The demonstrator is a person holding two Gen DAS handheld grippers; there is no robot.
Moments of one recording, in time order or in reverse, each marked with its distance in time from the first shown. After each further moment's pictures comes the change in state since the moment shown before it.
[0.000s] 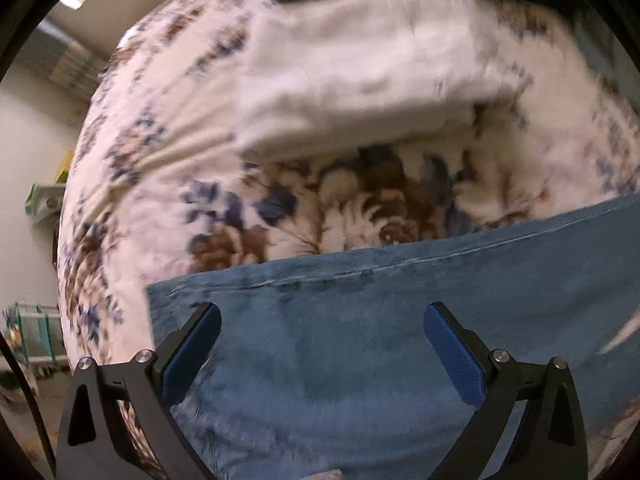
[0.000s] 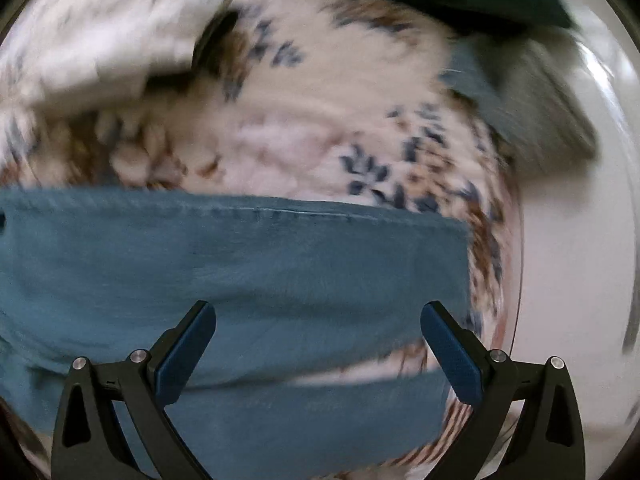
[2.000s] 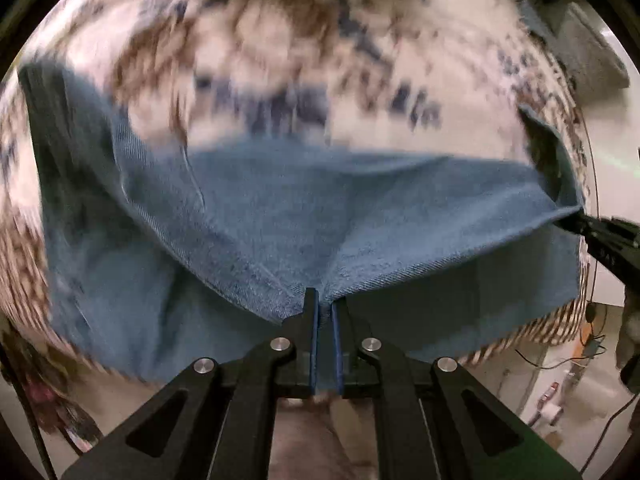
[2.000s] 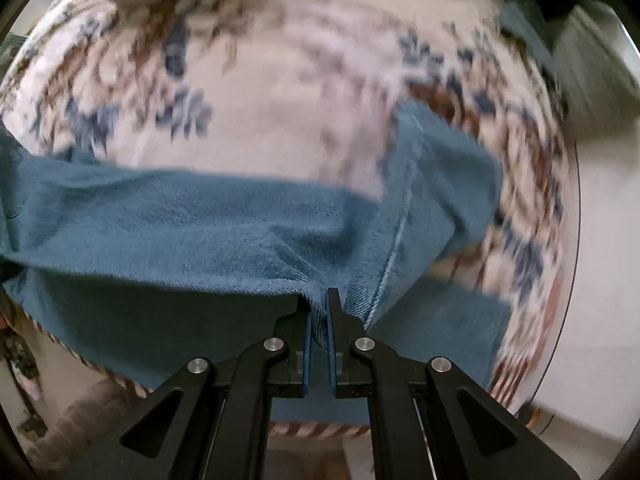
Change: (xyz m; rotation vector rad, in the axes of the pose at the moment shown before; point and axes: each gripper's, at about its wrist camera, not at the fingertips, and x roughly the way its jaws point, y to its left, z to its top) left arm -0.050 -0.040 -0.211 -0.180 0.189 -0.386; right arm 0.030 -0.023 -0.193 -0.082 0.009 0.216
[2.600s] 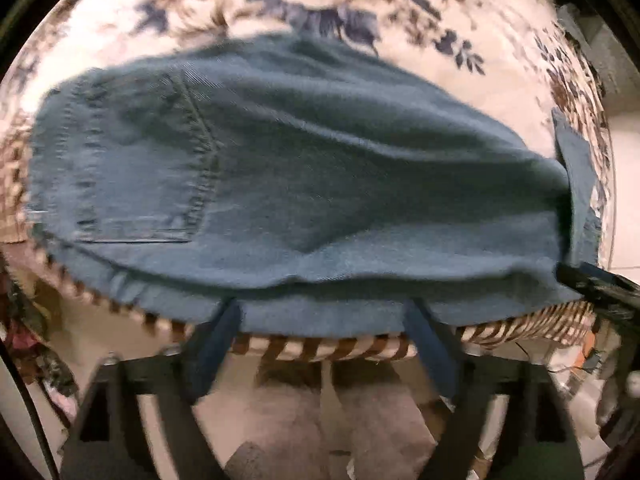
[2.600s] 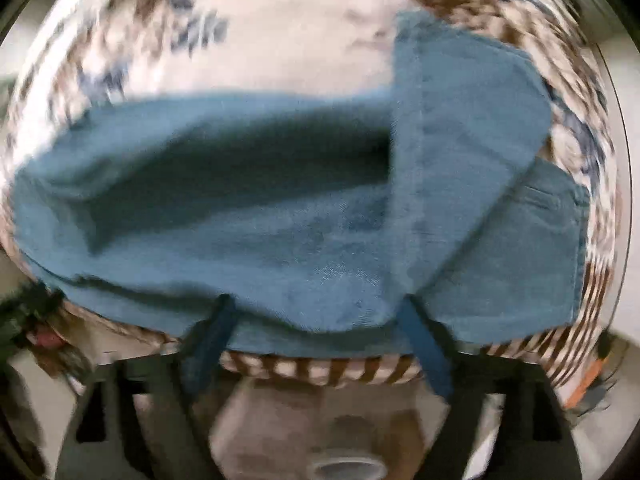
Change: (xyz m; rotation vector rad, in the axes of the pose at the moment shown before) left arm 0.025 -0.012 -0.047 -0.128 0.014 0.062; right arm 0.021 0.001 -0.090 0.188 0.098 0.224
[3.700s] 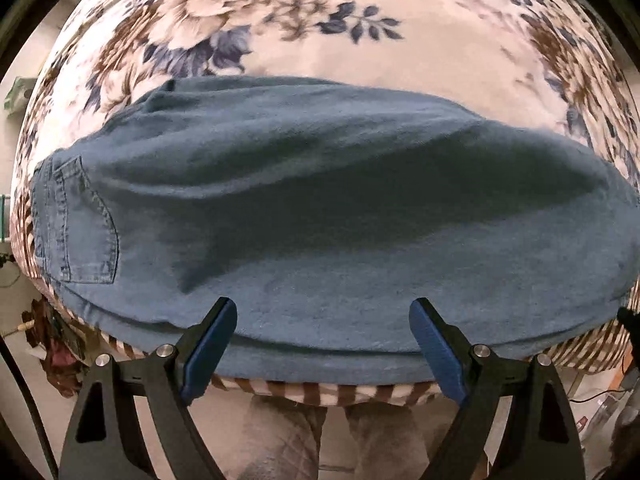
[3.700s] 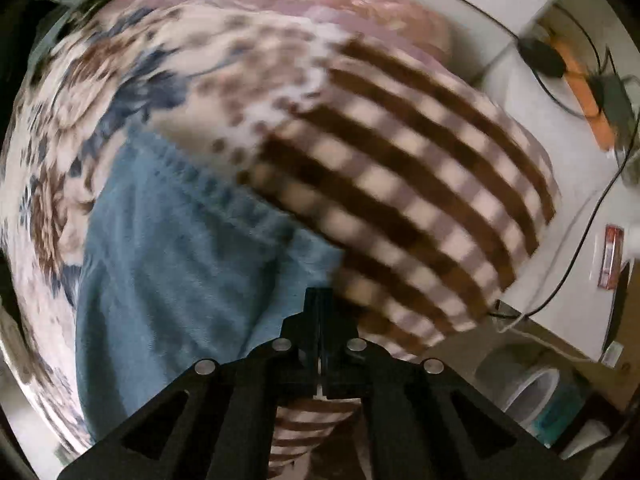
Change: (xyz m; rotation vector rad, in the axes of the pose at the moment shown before) left arm 0.032 -0.127 0.003 0.105 -0.039 0.174; right arm 0.035 -0.291 -0.114 1.095 -0.103 0.088
